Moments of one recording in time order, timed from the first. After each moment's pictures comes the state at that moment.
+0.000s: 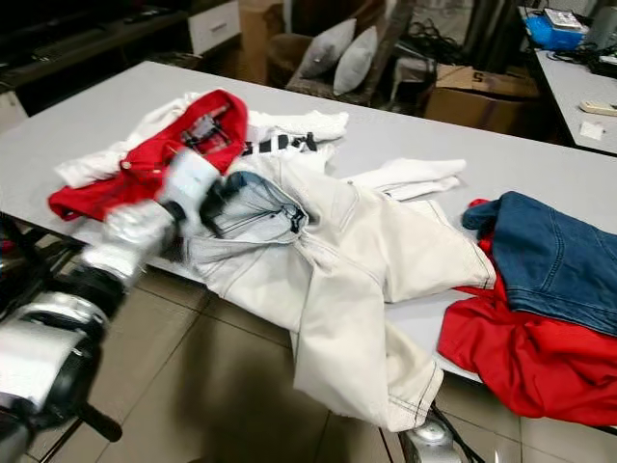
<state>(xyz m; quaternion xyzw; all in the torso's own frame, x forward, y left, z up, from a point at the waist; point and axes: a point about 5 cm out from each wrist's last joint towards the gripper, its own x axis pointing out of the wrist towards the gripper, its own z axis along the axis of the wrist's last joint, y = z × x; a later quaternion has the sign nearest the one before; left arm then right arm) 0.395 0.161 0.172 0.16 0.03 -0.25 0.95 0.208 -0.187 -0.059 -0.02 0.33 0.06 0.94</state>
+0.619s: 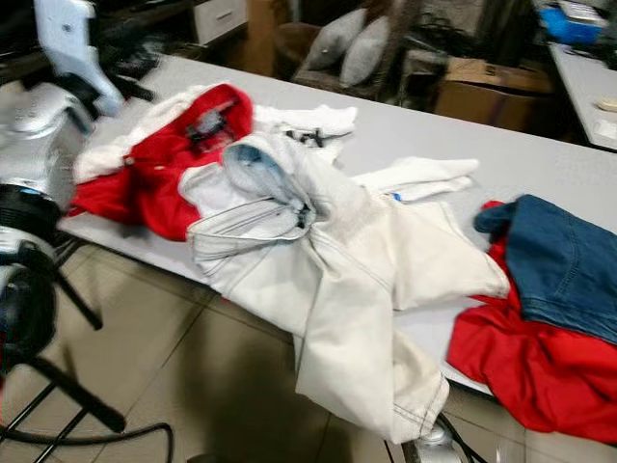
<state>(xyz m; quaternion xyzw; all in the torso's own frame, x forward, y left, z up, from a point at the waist) 0.395 0.180 0.295 0.06 -0.16 -0.33 0.93 0.210 -0.186 -0.059 -0.02 0.33 0.06 0.94</state>
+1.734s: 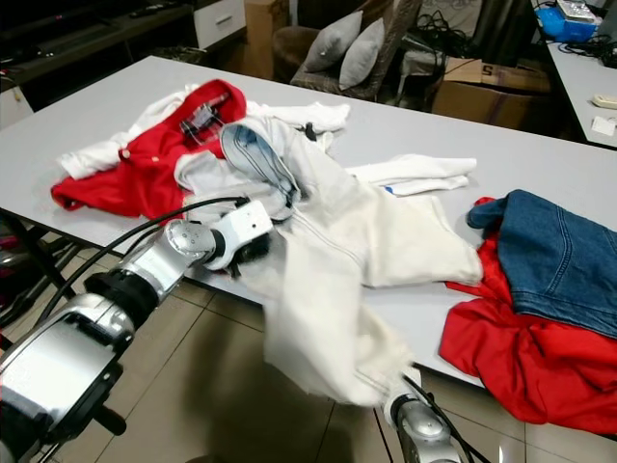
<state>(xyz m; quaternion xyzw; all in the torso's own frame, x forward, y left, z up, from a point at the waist) 0.382 0.105 0.118 0.38 0.19 -0.31 0.85 0.213 -0.185 -0.059 -0.02 0.33 0.06 0.94</state>
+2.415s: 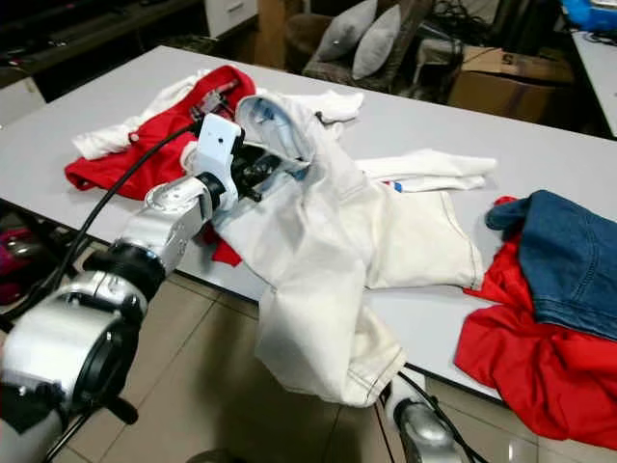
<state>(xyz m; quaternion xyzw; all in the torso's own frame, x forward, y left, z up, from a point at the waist) 0.396 0.094 0.188 0.02 0.00 -0.31 0.95 0.205 -0.192 -0.062 -0.01 0.33 0.04 0.94</state>
